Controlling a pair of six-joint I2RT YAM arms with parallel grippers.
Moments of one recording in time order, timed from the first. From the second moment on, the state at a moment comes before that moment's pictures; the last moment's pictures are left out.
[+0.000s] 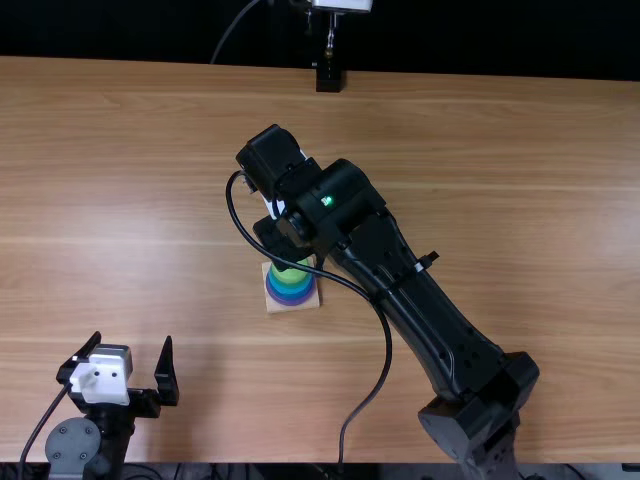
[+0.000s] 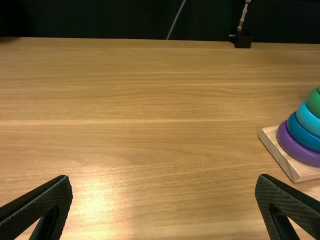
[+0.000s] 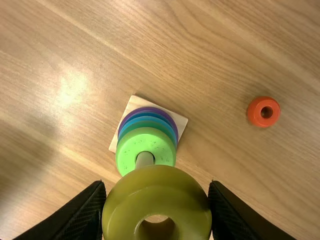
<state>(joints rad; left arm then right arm) -0.02 0.01 0.10 -0.37 0.06 -0.06 0.70 2.15 2.32 -1.42 0.07 0.08</state>
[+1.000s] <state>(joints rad) -0.02 0.01 0.10 -0.37 0.06 -0.06 0.70 2.15 2.32 -1.42 0.07 0.07</state>
